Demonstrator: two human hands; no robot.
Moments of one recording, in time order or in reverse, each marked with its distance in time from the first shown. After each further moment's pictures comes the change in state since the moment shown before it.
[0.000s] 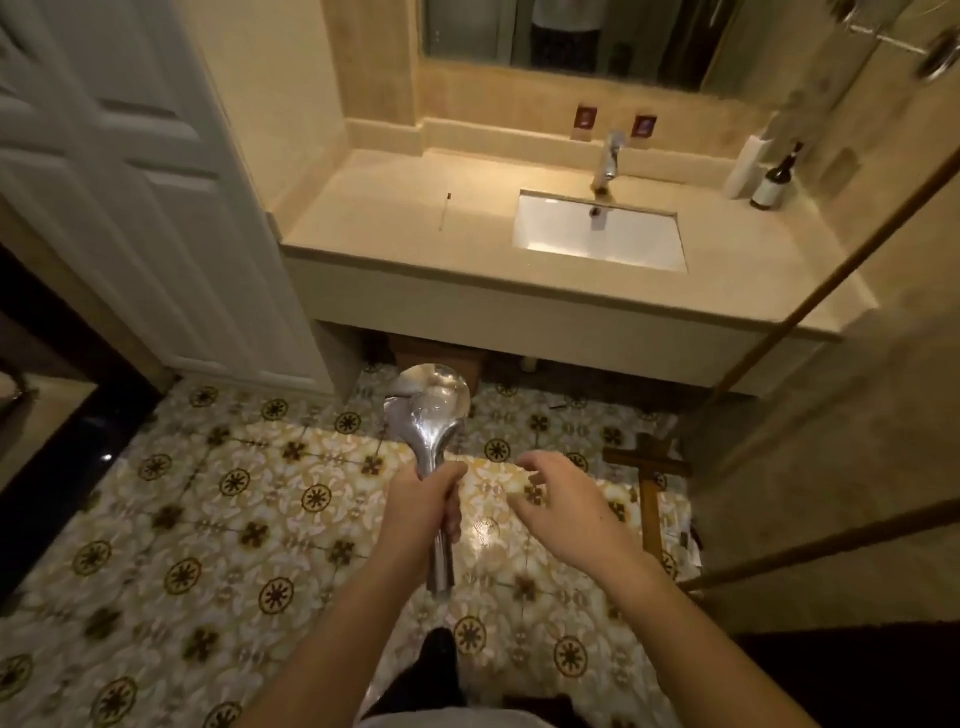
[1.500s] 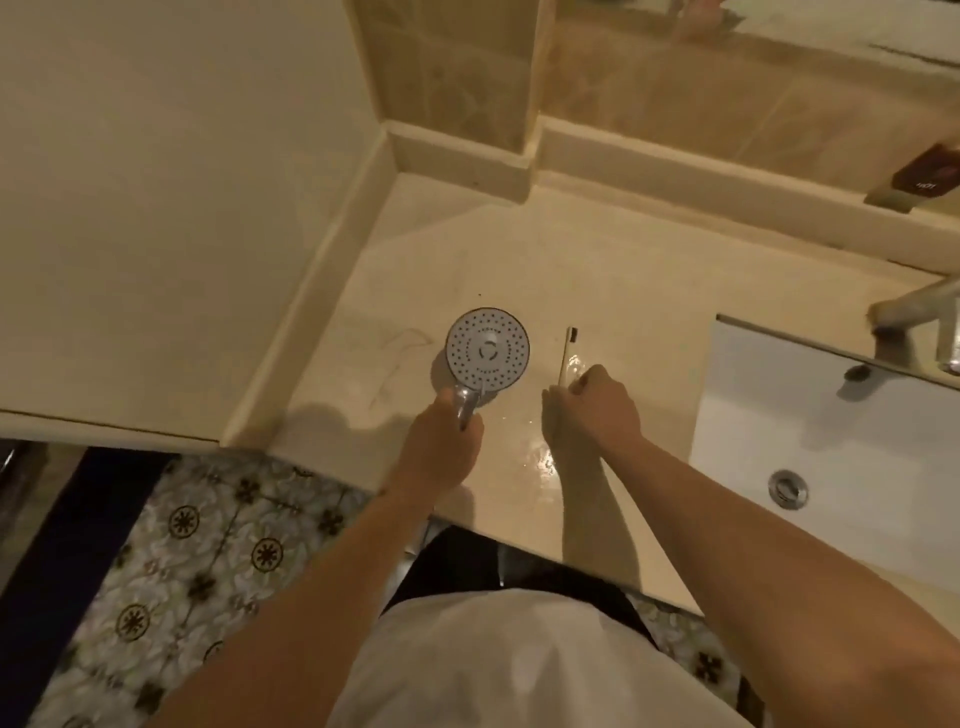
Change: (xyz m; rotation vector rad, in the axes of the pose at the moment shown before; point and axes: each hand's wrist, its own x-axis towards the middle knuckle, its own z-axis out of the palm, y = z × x) left_hand 0.709 0.303 -0.017 0.951 0.113 0.022; right_hand 0.846 -0.030 -0.013 -0.019 -0.157 0.474
